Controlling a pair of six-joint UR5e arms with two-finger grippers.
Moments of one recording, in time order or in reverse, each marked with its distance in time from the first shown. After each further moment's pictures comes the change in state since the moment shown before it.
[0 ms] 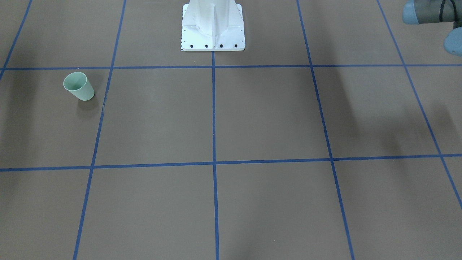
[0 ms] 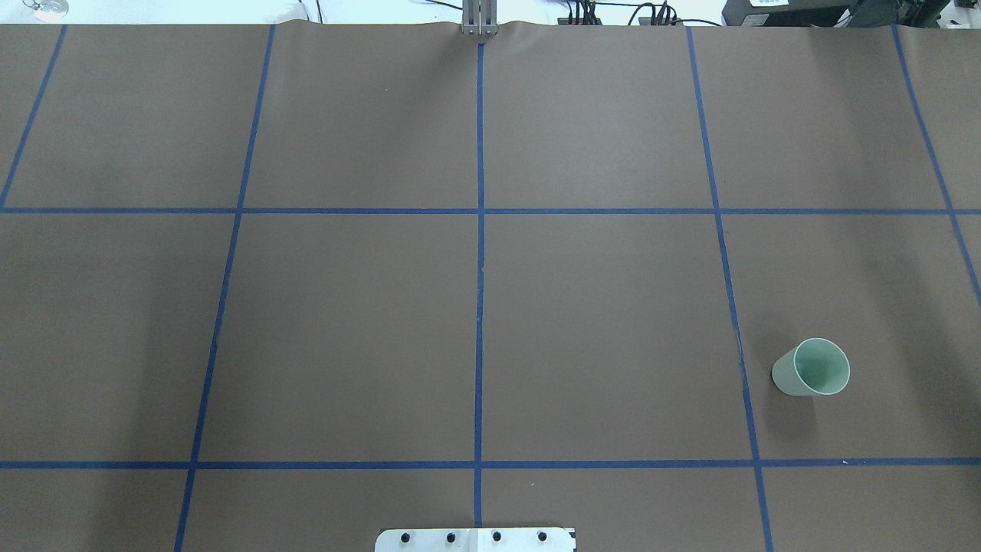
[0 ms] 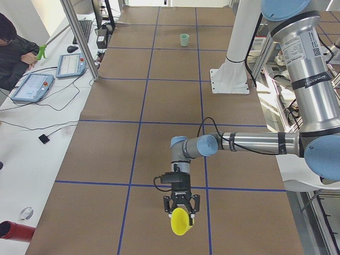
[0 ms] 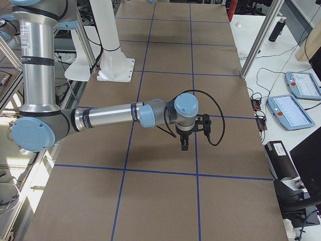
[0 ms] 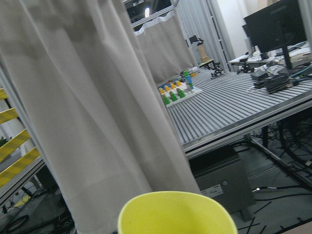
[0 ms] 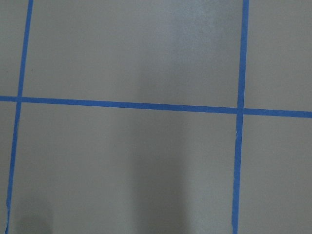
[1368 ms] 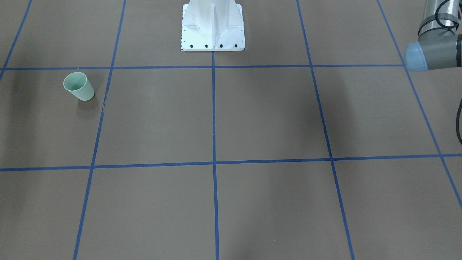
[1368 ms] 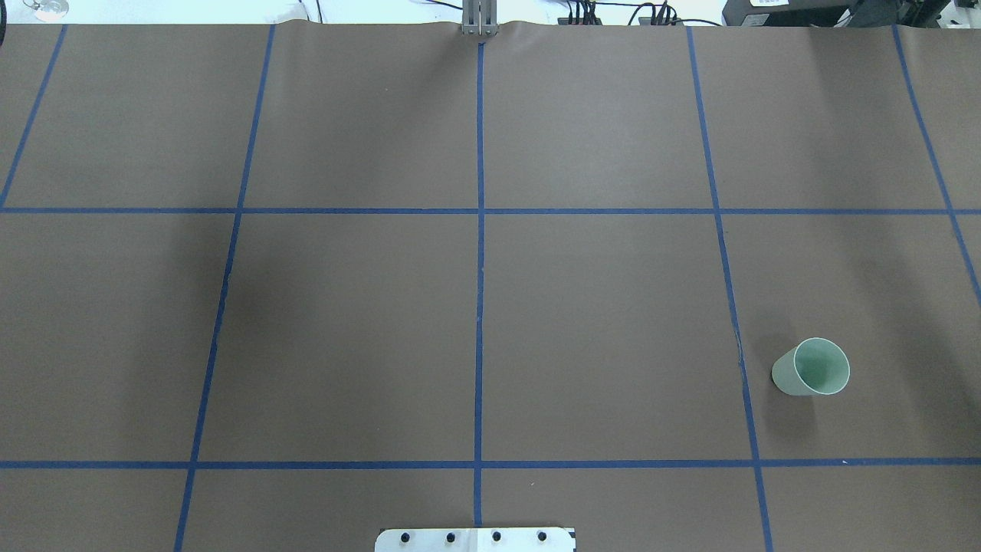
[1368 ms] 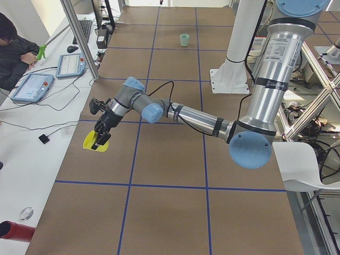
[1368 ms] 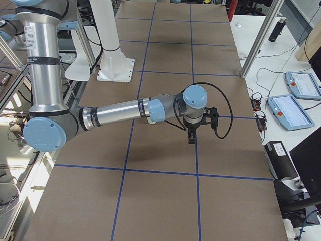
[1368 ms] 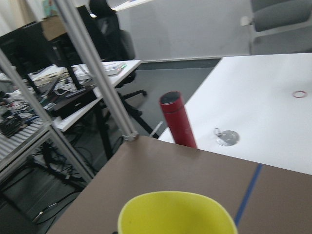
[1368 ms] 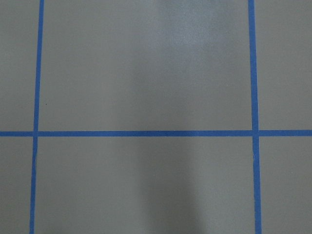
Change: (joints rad) left arm -0.117 -0.509 0.205 -0.771 -0.415 0.863; right arm -0.036 0.072 -0.004 0.000 -0.004 0.095
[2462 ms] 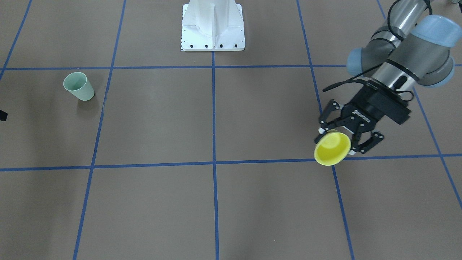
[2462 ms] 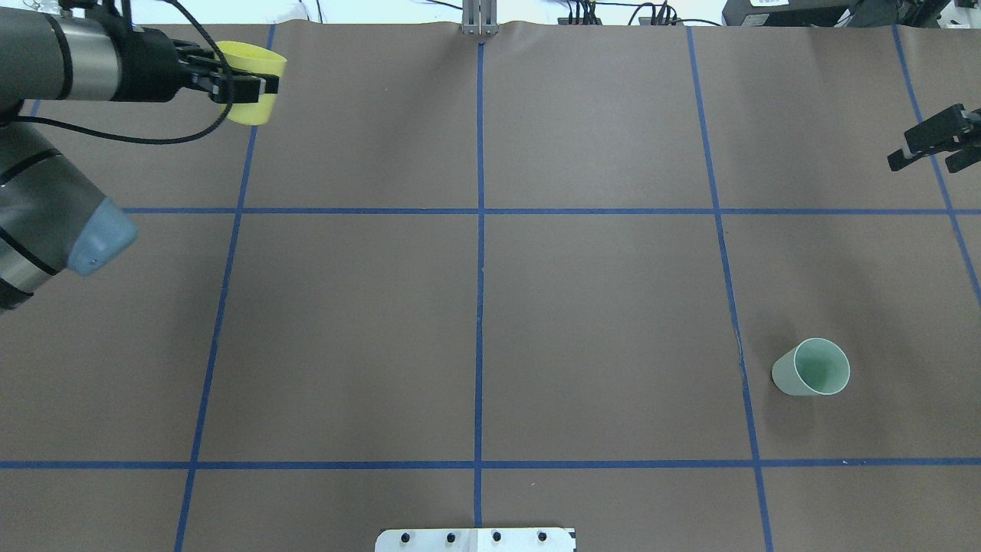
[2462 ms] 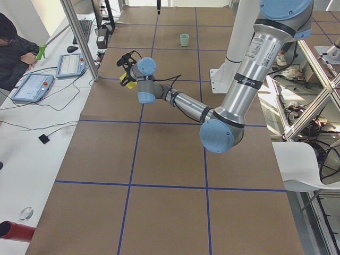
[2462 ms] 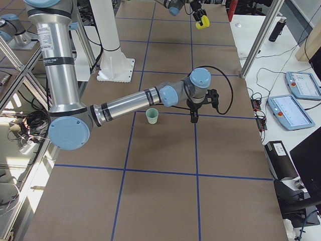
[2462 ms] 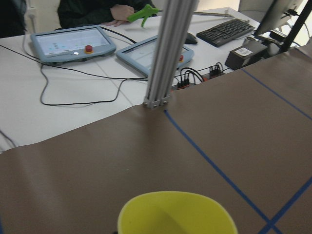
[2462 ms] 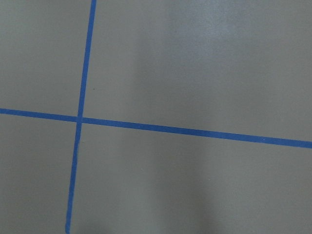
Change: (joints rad) left arm 0.248 -0.190 0.023 -0.533 -0.516 0.137; right arm -0.204 0.138 0.012 0.039 -0.005 0.203
